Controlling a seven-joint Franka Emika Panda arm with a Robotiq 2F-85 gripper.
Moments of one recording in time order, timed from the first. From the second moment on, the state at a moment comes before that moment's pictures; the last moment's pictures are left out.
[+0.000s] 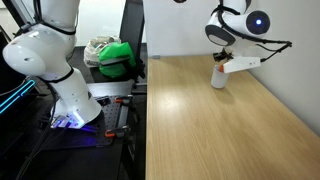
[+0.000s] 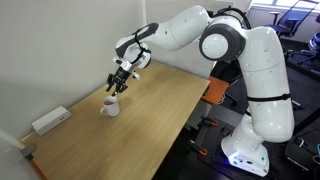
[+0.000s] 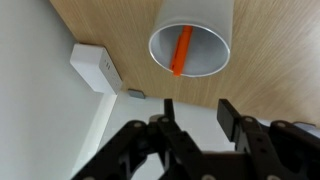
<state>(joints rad) 0.00 0.60 0.04 -1.66 1.05 2.29 -2.27</state>
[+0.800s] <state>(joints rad) 0.00 0.65 0.05 -1.65 1.00 2.31 -2.23</state>
